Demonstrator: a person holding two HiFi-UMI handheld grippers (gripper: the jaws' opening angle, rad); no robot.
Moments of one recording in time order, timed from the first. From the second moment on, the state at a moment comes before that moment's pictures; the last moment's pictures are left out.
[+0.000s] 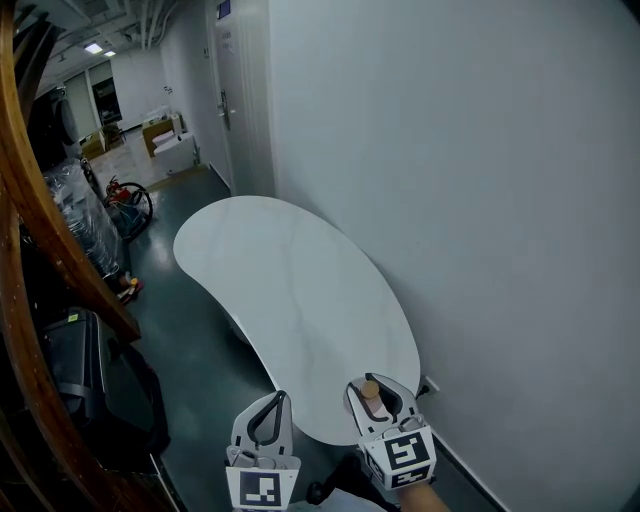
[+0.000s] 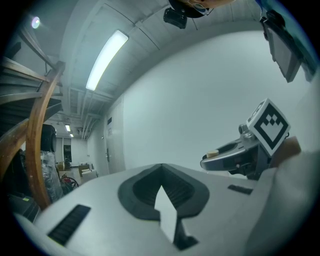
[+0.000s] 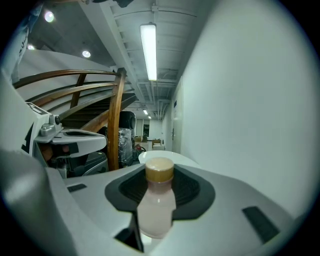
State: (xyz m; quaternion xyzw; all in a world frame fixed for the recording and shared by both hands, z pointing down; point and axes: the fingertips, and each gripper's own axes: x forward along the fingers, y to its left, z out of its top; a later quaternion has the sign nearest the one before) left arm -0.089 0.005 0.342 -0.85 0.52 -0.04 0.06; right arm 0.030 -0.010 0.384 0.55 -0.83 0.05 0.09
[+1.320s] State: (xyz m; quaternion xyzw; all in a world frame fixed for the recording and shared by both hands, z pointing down) left arm -0.089 -0.130 0.339 -0.81 0.59 -0.06 0.05; right arm 0.008 -0.160 0.391 0.46 -0.88 0.06 0.09
